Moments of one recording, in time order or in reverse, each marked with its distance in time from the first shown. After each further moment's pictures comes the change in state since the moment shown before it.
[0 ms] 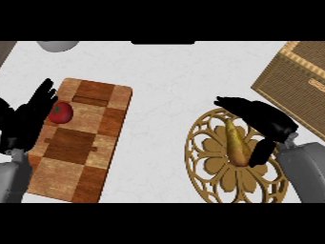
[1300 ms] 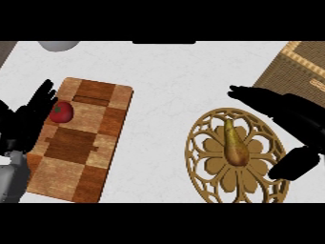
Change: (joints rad) left arm 0.019 0.043 -0.061 -0.020 0.055 0.045 0.000; right arm 0.018 -0.138 -0.041 -0.460 -0.374 0.171 0.341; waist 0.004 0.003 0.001
